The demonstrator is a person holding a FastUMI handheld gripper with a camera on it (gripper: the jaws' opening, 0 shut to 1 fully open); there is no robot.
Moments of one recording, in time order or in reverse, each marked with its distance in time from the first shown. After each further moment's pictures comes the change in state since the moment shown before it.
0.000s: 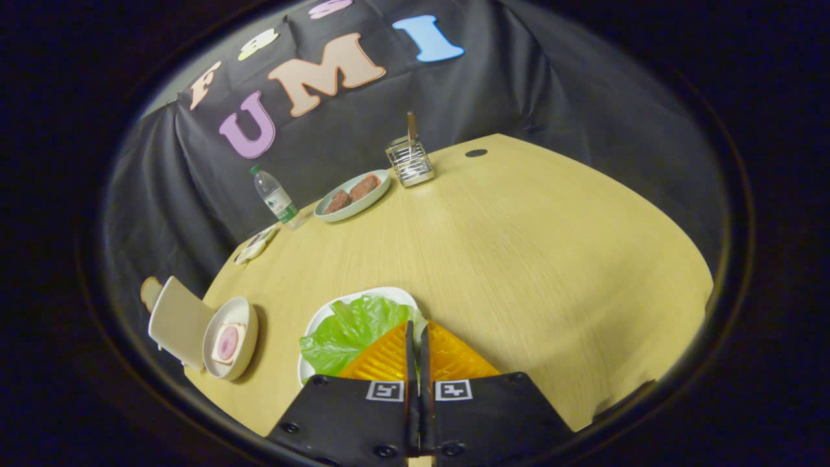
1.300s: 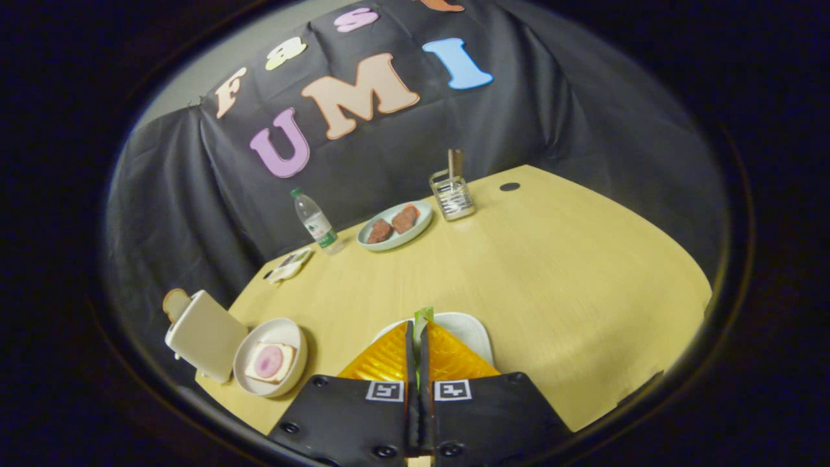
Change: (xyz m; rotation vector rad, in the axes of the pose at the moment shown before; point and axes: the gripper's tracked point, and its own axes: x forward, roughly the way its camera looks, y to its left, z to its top) arm -0.038 0.083 0.040 0.001 -0.142 0.128
